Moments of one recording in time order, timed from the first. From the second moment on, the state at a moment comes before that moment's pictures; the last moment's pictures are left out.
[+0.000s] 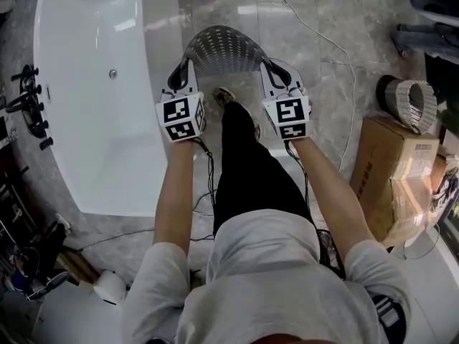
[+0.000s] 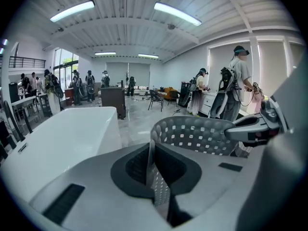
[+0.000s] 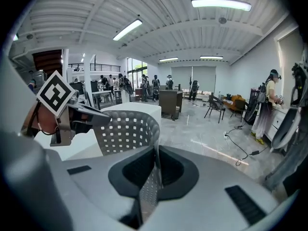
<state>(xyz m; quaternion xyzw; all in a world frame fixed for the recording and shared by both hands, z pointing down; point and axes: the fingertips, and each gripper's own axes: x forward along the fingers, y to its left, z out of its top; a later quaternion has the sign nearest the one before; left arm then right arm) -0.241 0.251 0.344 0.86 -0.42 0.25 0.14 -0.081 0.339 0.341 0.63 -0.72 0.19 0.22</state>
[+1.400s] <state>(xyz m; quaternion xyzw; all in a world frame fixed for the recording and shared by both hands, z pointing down) -0.281 0.235 0.533 0.81 -0.41 0.34 0.23 -0.109 0.318 0.513 0.58 -0.71 0.29 0.28</state>
